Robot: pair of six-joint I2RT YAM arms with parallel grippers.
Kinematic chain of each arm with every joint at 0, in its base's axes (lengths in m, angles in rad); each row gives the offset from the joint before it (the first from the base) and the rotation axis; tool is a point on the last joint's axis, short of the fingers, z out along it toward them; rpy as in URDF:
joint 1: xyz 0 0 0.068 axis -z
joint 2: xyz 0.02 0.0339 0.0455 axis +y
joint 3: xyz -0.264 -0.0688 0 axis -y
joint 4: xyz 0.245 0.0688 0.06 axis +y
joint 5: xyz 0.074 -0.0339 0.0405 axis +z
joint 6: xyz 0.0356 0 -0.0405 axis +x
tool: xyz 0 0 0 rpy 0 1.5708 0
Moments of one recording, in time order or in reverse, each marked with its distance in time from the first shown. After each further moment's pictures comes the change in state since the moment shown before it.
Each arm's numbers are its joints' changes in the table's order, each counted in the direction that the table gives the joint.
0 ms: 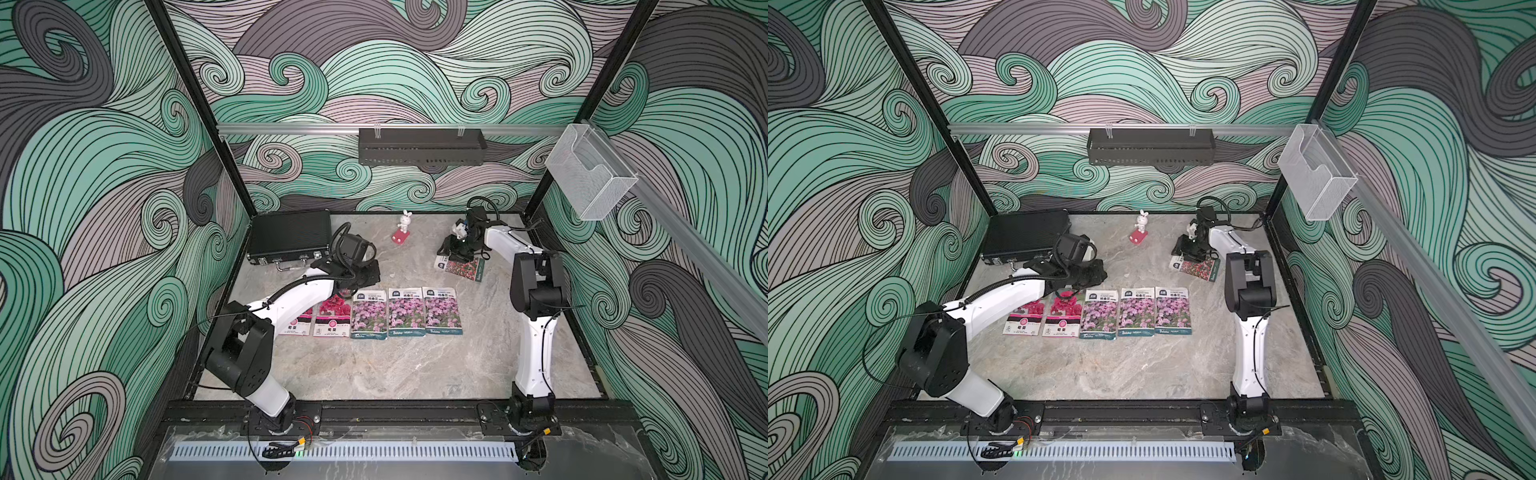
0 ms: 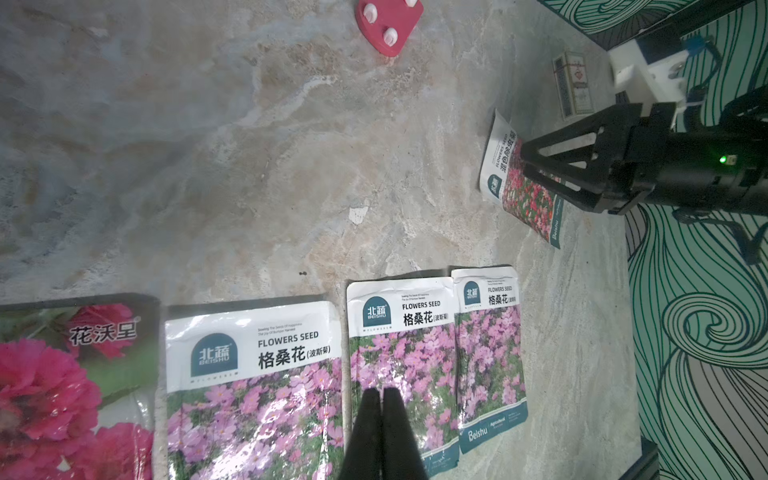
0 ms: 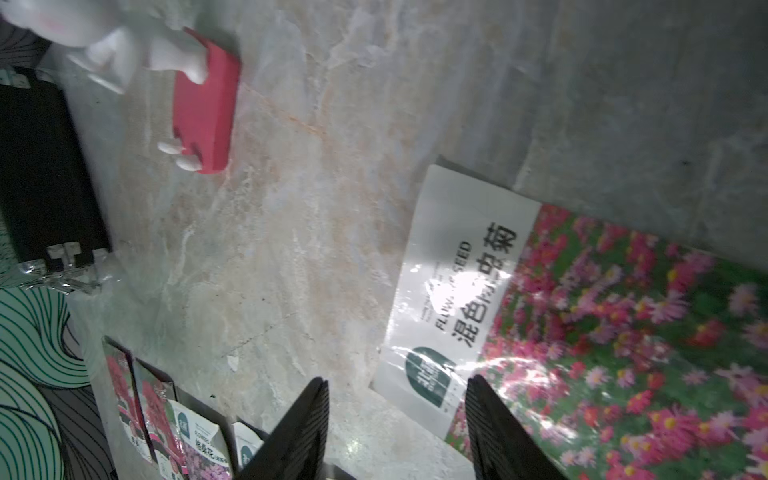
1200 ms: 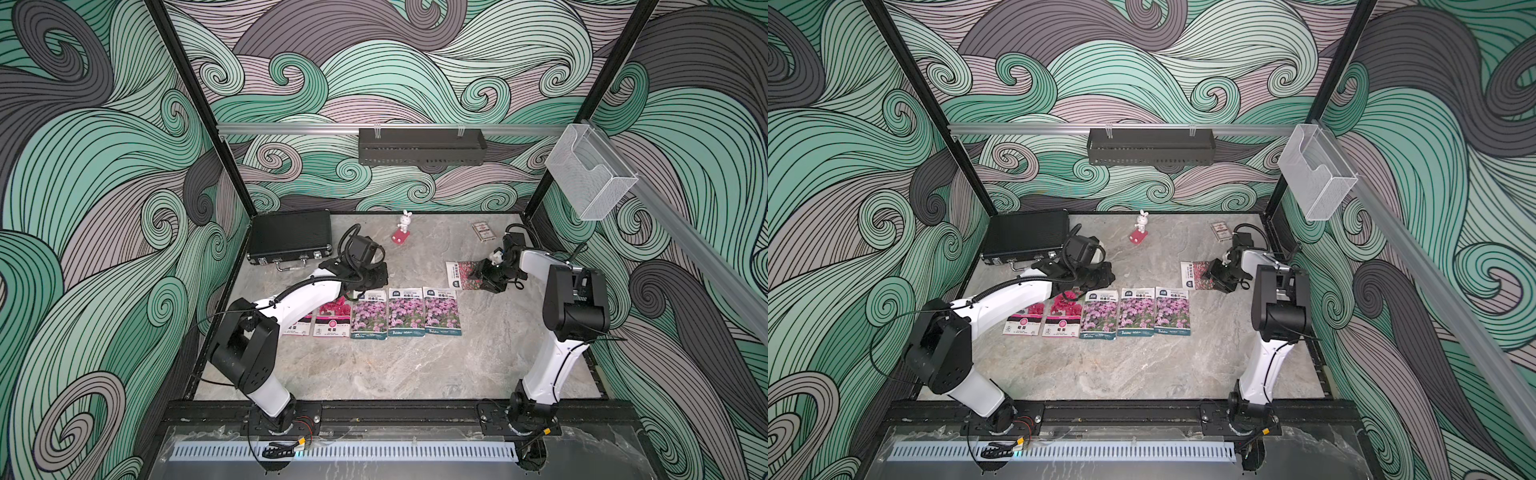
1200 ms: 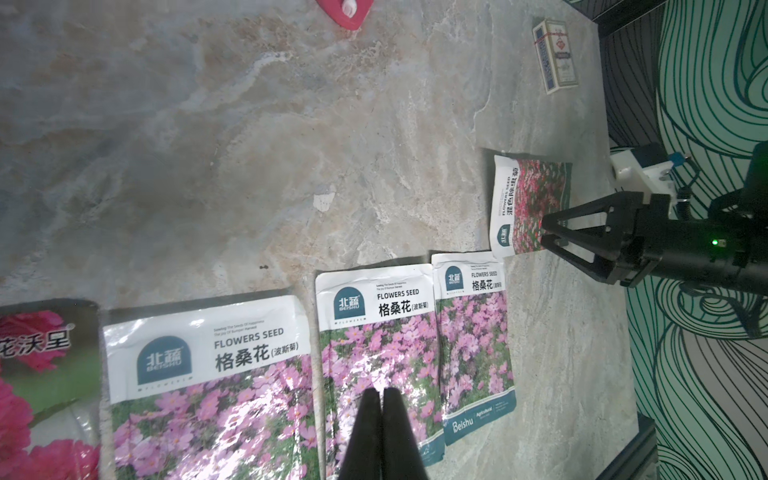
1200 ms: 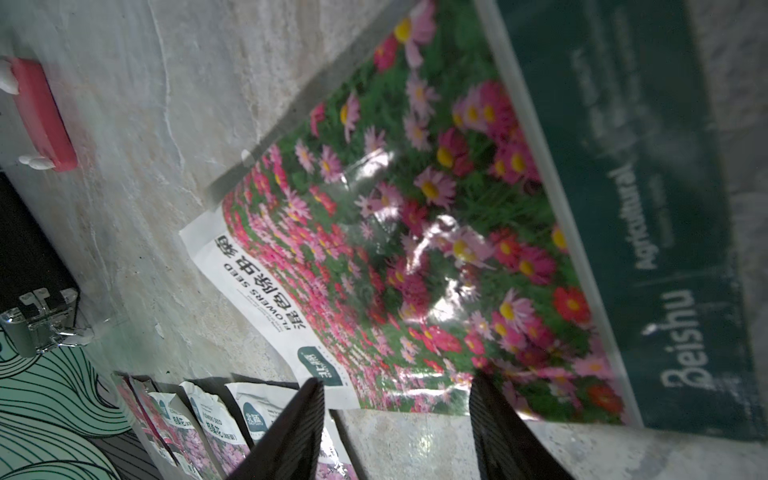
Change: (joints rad) left arm 0.064 0.044 0.046 -0.011 -0.004 0.004; right arm 0.206 -0.289 -0.510 -0.125 0.019 0.097
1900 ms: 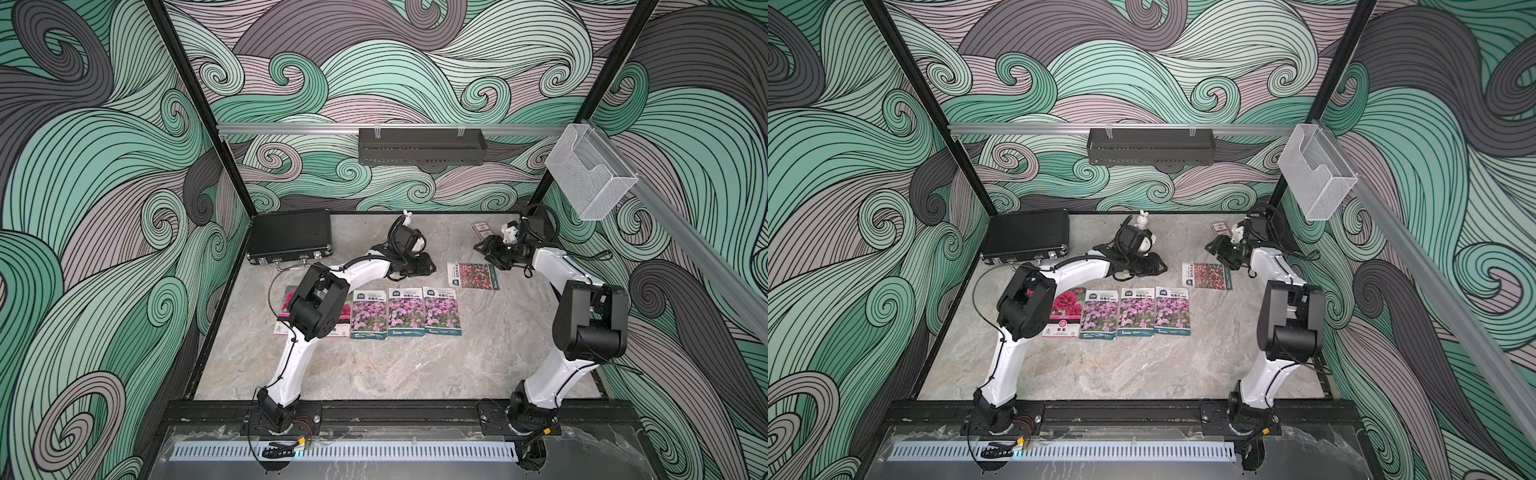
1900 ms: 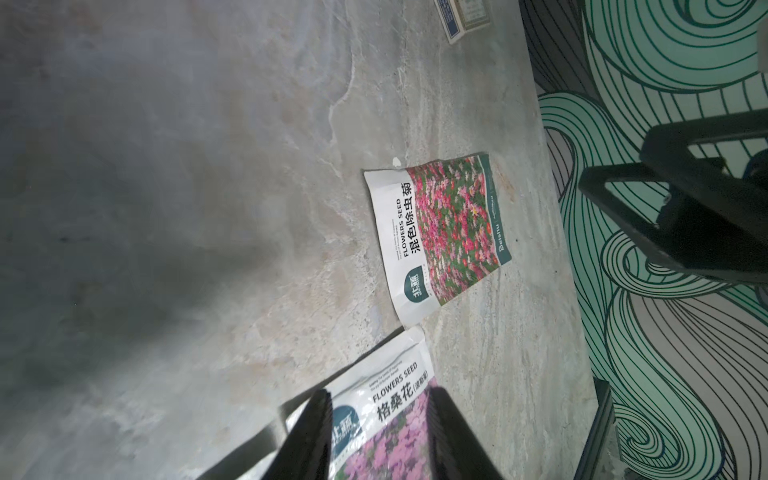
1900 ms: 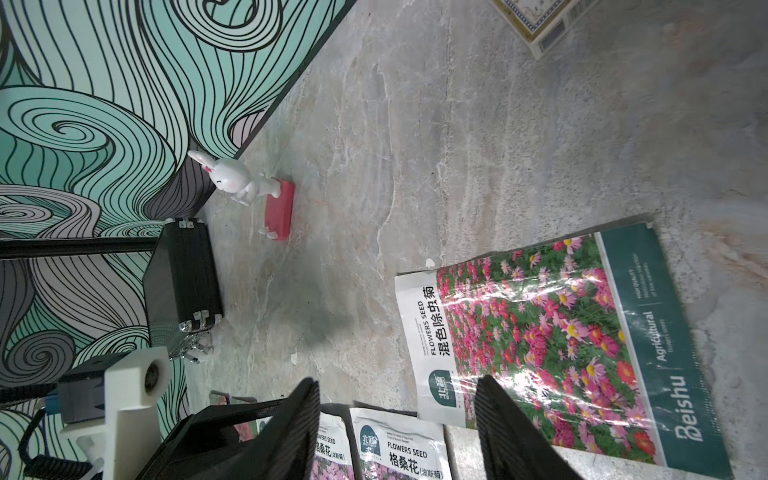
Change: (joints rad) left arm 0.089 0.613 0.553 -0.117 -0.233 0.042; right arm 0.030 -0.161 0.025 -0.182 0.068 0.068
